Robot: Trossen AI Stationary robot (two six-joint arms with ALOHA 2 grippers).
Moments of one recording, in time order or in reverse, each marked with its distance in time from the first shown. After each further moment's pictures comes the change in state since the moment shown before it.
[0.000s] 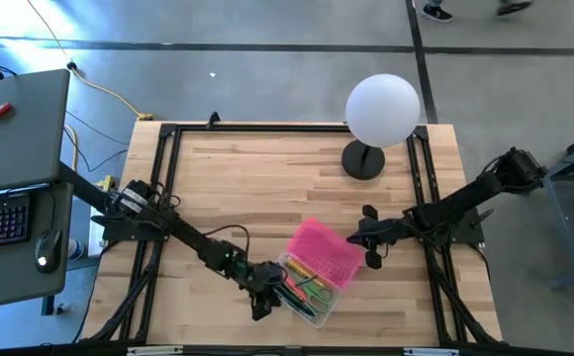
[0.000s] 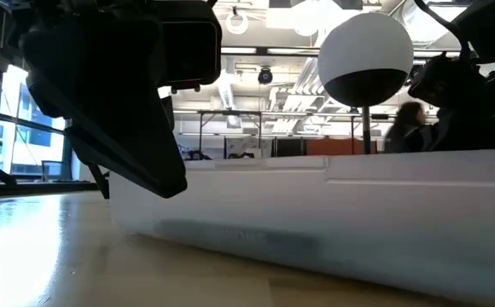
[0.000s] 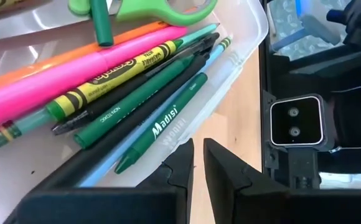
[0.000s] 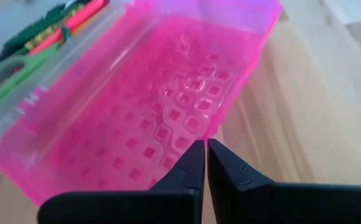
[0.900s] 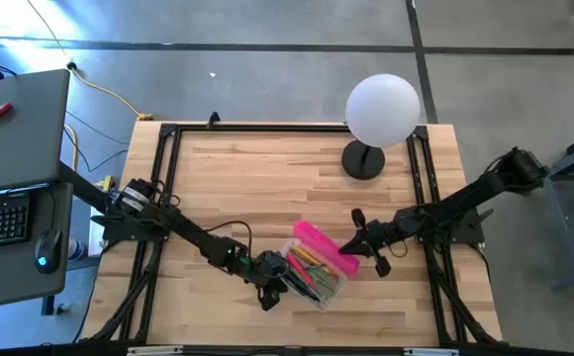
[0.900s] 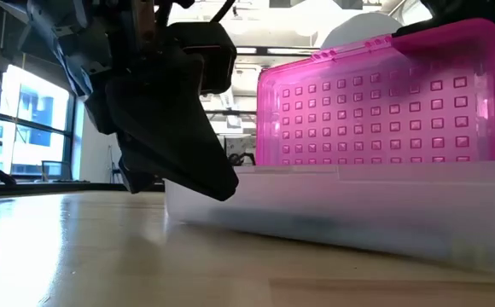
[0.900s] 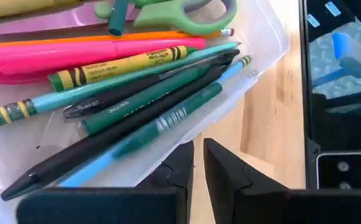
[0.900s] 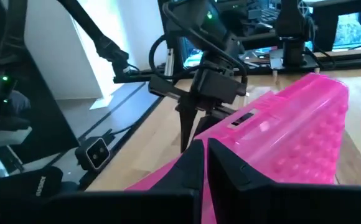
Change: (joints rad) left arm 0.031 -0.001 0.000 -0.024 -0.155 -0.011; right arm 0.006 -0.004 0.008 0.476 -0.203 -0.211
